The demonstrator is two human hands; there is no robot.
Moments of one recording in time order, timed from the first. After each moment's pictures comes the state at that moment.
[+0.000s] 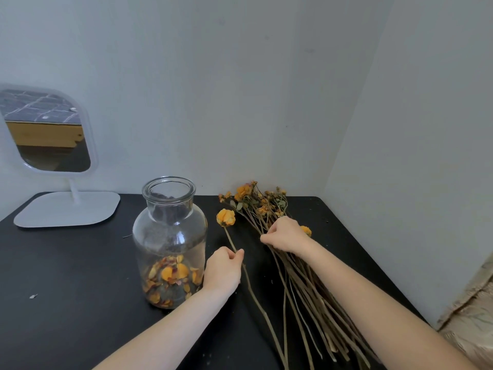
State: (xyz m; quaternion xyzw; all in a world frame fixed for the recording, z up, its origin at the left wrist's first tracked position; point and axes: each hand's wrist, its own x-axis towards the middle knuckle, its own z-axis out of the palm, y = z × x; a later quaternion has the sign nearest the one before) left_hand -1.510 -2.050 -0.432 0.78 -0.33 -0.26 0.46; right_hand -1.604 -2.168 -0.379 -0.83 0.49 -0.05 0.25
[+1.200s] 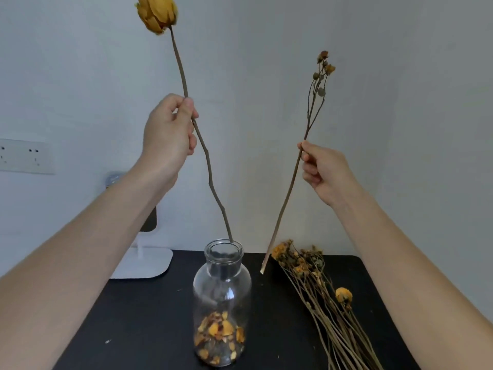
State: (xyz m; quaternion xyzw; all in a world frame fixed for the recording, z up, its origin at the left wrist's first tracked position) left_hand -1.414 -1.948 -0.136 0.53 -0.43 0.06 0.73; right_hand -1.567 -2.128 -0.161 -0.56 0.18 -0.50 0.63
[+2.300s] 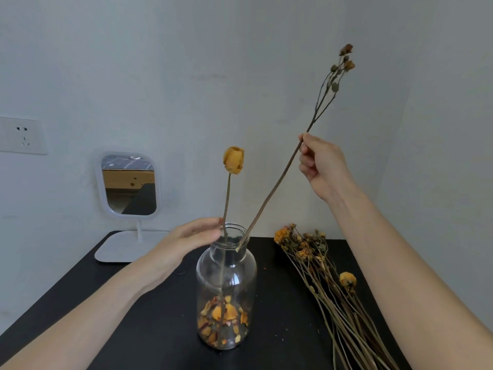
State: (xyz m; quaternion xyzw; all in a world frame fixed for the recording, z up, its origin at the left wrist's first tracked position) left_hand -1.384 -1.939 -0.301 0.61 -0.49 -0.30 0.55; right_hand -1.546 -2.130 -0.184 -0.55 0.19 -0.51 0.64
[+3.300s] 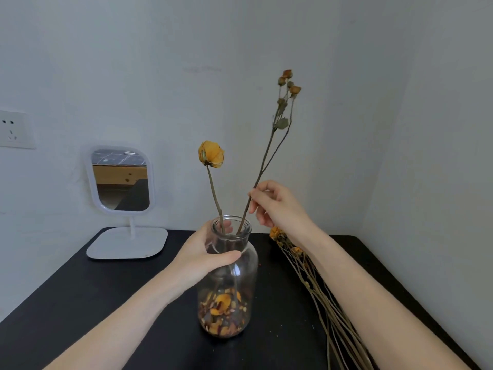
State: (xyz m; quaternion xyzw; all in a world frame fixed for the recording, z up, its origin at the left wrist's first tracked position) left_hand -1.407 -1.968 -0.331 0.64 -0.49 -0.23 0.55; right_hand -1.532 -2.084 -0.255 -0.76 0.21 -0.33 0.51
